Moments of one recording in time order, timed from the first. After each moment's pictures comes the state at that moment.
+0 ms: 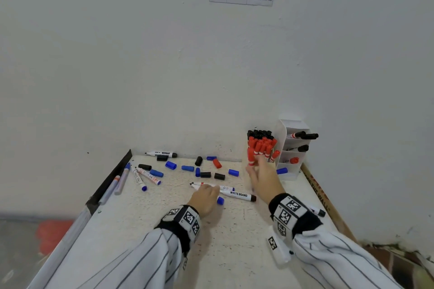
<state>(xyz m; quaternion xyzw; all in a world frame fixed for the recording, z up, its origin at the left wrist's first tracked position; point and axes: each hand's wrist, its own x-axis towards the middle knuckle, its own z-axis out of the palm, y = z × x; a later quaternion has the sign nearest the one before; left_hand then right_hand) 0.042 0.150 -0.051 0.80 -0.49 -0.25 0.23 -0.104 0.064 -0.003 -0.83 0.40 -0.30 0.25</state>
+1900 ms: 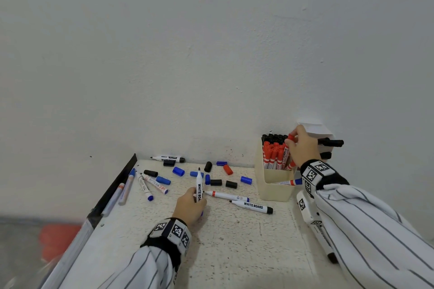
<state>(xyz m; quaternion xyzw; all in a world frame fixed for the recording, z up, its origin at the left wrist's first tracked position) 0.109 0.145 -0.082 0.81 -0.34 -0.29 0.38 -0.093 -0.051 0.039 -0.76 0.51 -0.36 0.18</state>
